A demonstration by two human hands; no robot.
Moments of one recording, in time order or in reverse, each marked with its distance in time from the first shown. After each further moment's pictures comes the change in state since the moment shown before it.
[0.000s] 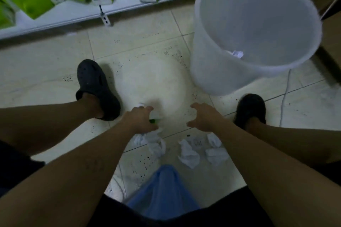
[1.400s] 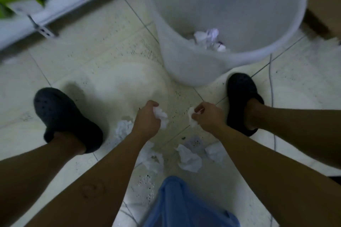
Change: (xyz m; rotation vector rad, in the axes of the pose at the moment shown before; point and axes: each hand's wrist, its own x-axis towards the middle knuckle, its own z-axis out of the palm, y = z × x) left_hand 0.080 0.063 0.003 -0.491 0.153 0.121; right_hand 0.055 0.066 0.030 0.636 0.342 0.308
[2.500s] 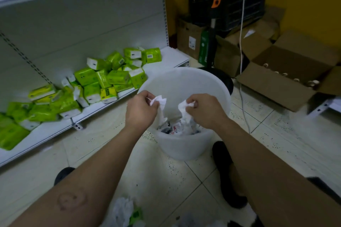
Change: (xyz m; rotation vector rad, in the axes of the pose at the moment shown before) left_hand -0.019 0.253 -0.129 -0.004 0.647 0.421; right_hand -0.058 -0.129 -0.238 0.029 0.420 -0.584
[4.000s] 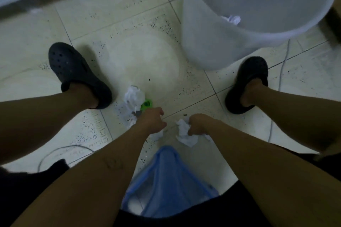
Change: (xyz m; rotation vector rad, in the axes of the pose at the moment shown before) left_hand -0.250 -0.243 0.070 0.177 -0.958 -0.542; right_hand -0.176 0.082 0.240 -0.708 -1.367 0.345
